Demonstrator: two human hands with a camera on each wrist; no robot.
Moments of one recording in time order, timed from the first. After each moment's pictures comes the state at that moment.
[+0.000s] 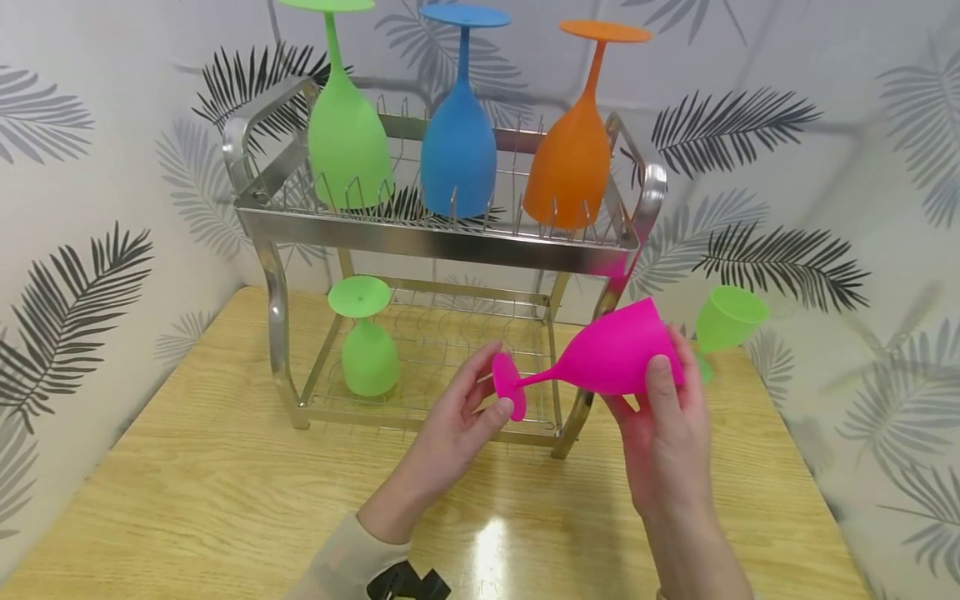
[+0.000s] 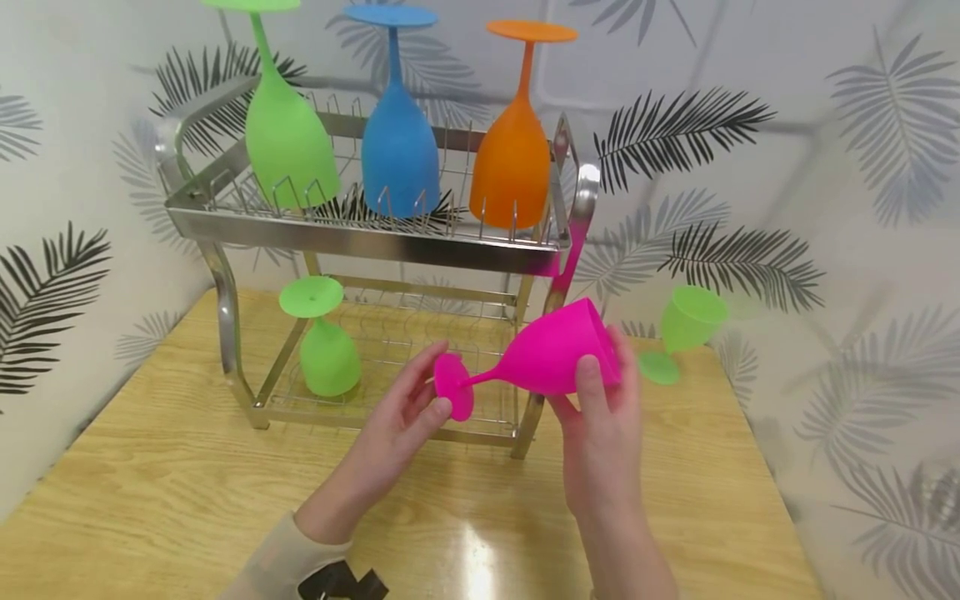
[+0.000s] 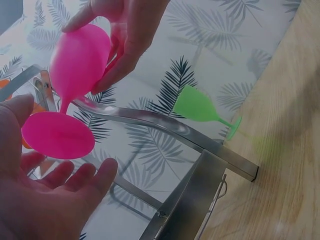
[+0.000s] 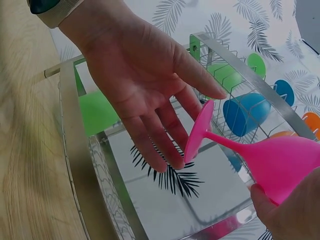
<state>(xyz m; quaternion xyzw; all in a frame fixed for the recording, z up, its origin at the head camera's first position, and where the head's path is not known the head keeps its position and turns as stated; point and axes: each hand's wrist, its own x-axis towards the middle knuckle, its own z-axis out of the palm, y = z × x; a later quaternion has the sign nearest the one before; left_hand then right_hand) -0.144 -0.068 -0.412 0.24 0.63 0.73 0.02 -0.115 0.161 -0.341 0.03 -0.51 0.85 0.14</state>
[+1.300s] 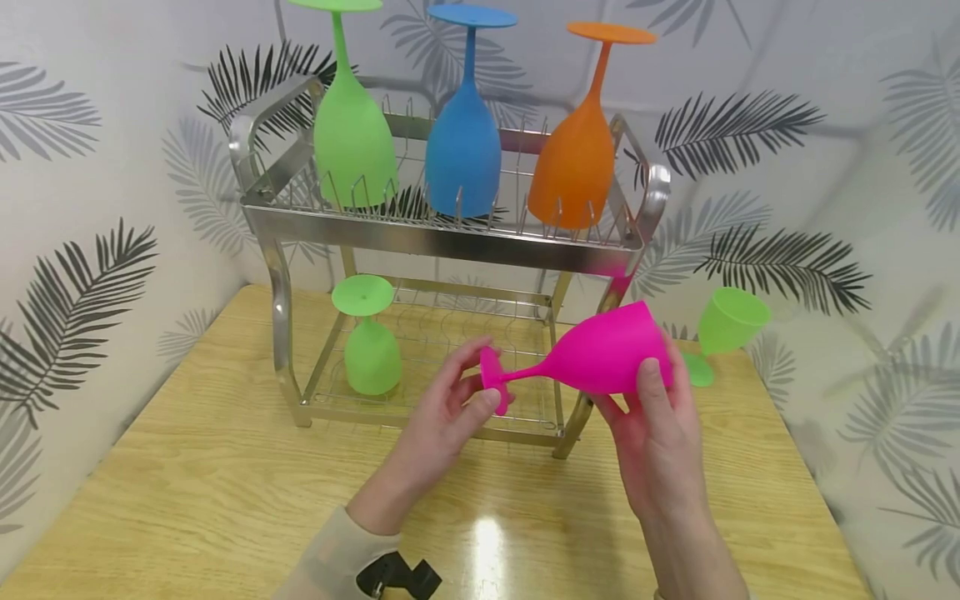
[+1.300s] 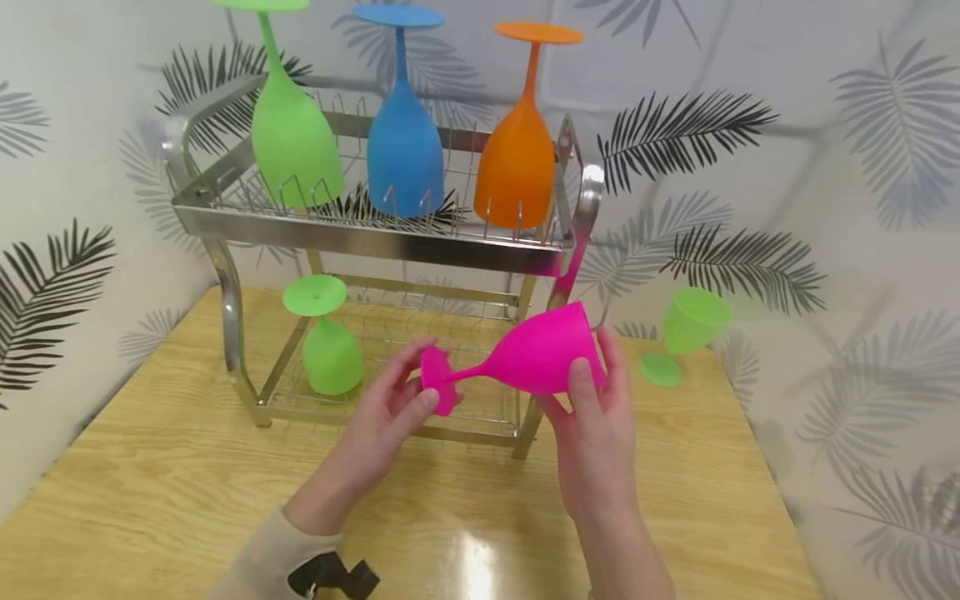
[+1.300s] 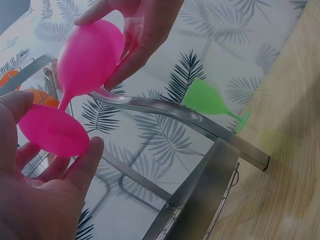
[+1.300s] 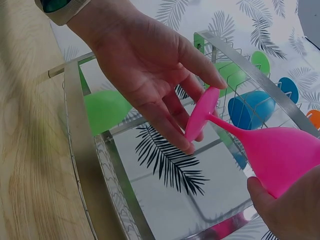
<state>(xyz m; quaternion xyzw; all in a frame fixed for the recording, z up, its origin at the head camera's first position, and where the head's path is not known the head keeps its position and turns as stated) -0.145 -0.080 -0.406 0.25 0.59 0.77 0.01 -0.118 0.159 -0.347 0.06 -0.51 0.85 0.11</state>
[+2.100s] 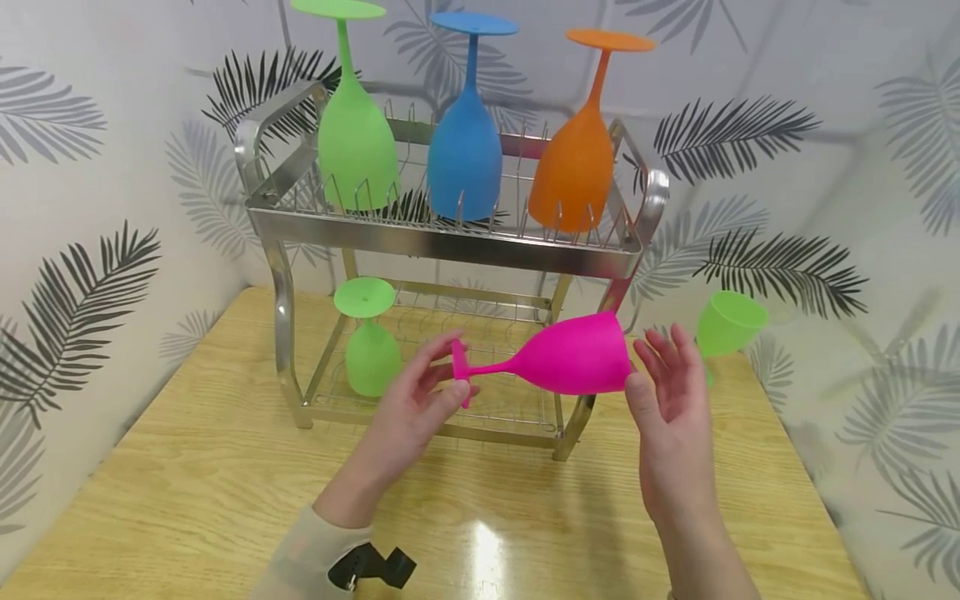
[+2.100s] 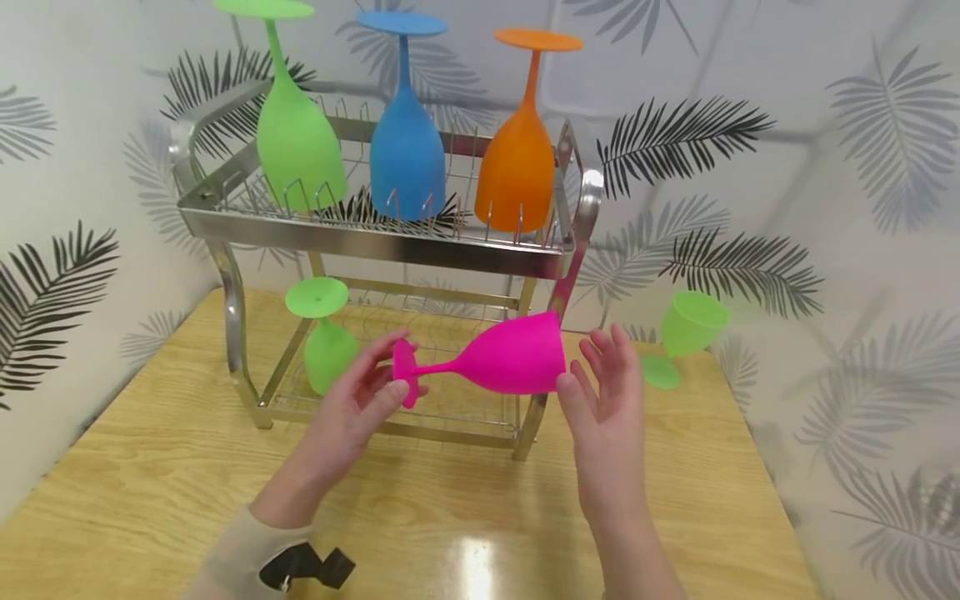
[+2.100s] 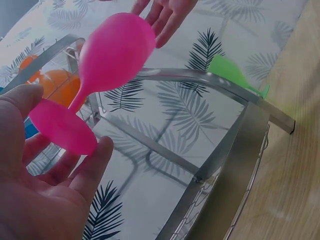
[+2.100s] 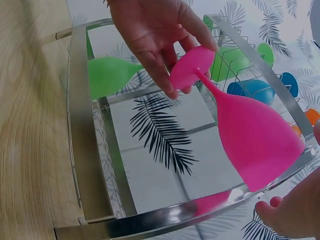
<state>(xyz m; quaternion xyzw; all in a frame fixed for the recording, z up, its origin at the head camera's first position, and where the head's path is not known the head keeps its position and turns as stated) -0.150 -0.113 -0.398 0.23 0.63 0.74 -0.02 -0.114 0.172 -0.345 0.07 -0.63 0.75 0.17</state>
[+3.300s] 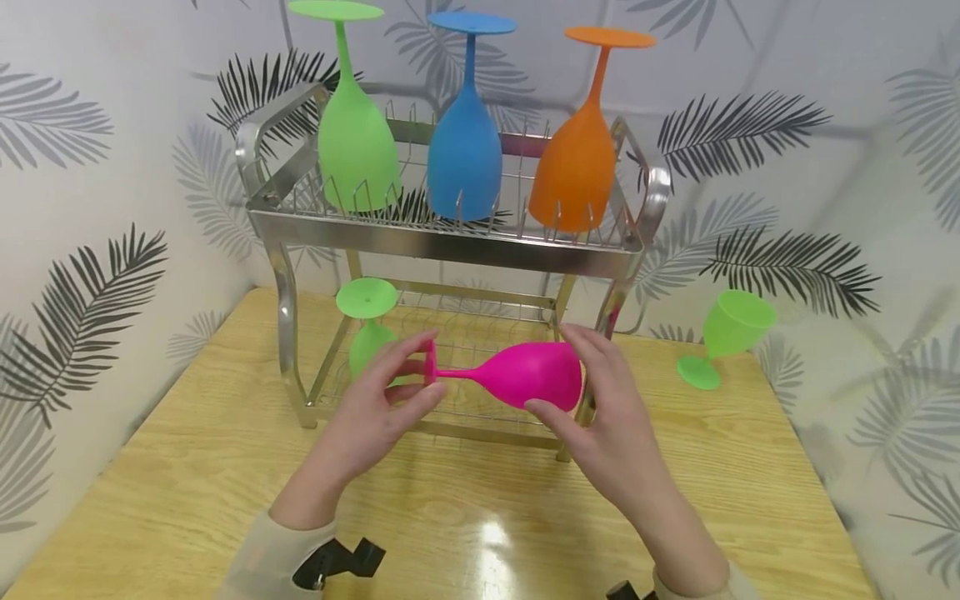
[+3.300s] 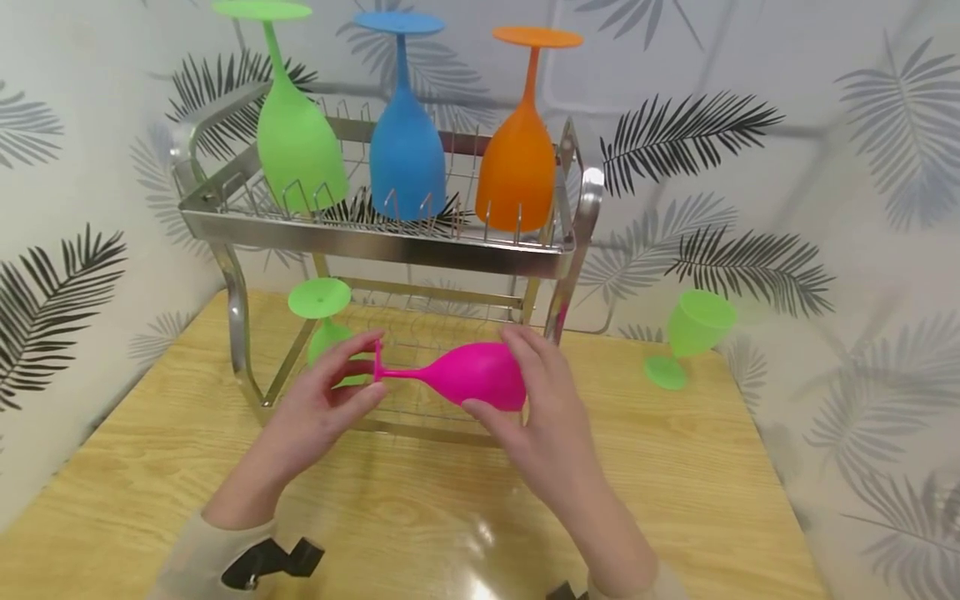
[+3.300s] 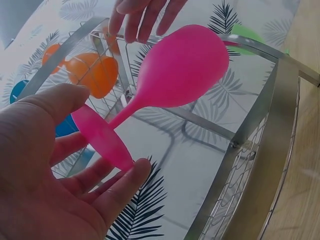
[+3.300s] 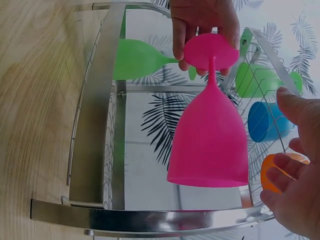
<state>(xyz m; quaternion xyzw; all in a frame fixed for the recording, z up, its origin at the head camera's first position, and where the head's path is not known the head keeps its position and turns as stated) -0.146 -0.153 -0.383 0.17 0.79 0.59 -0.06 -0.133 0.144 -0.356 0.25 -0.86 0.38 0.24</state>
